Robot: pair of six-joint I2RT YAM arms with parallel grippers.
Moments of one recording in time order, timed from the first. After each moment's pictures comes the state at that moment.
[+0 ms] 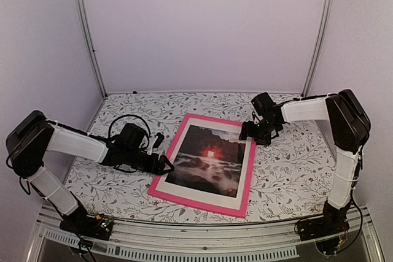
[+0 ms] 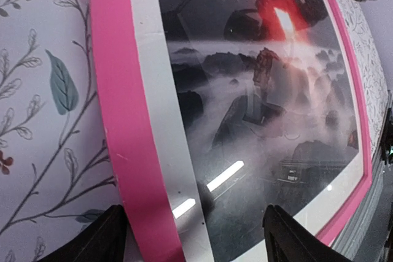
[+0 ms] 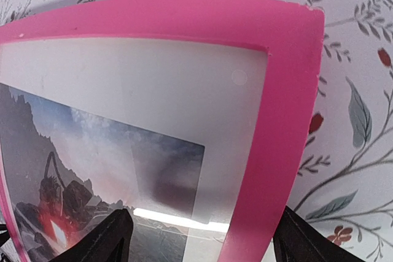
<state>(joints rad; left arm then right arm) -0.63 1.58 0.61 0.09 0.33 -0.42 0.50 1.95 1.25 -0.41 -0.09 0.63</state>
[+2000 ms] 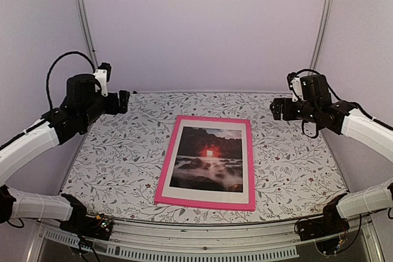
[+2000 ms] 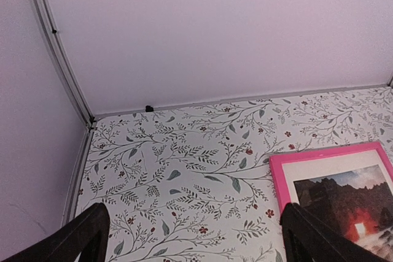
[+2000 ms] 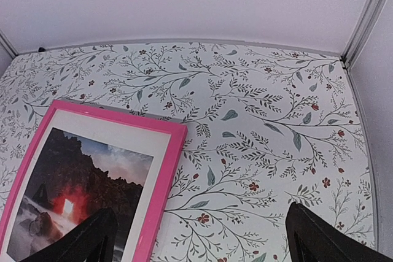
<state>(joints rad) -0.46 1.08 0.91 -0.16 -0.37 -0.08 0.45 1.23 0.98 -0.34 0.22 0.22</state>
